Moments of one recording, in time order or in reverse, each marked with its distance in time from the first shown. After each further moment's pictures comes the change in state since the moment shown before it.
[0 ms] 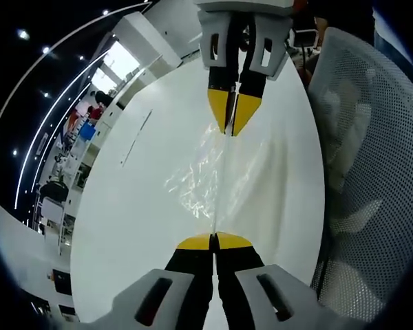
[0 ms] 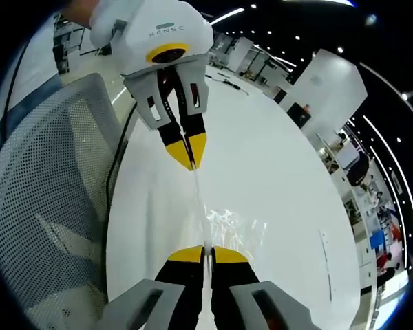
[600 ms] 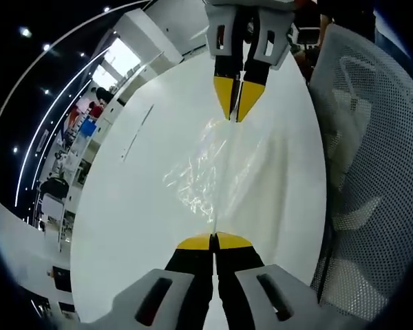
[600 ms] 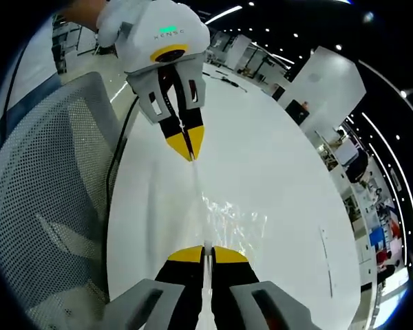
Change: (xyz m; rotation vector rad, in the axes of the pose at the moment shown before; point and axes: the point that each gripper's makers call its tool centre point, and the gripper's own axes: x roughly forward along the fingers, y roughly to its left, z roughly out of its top) left arm -0.002 0.003 -0.012 -0.007 0.021 0.003; right arm 0.002 0.000 -0.008 0.012 0.015 -0.005
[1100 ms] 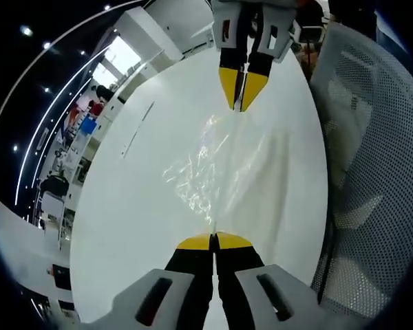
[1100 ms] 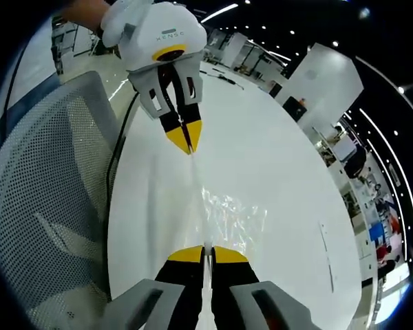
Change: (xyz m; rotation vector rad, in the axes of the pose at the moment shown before) left arm 0.000 0.001 -0.007 -0.007 0.012 0.002; right arm -0.006 0.002 -0.005 0.017 0.012 -0.011
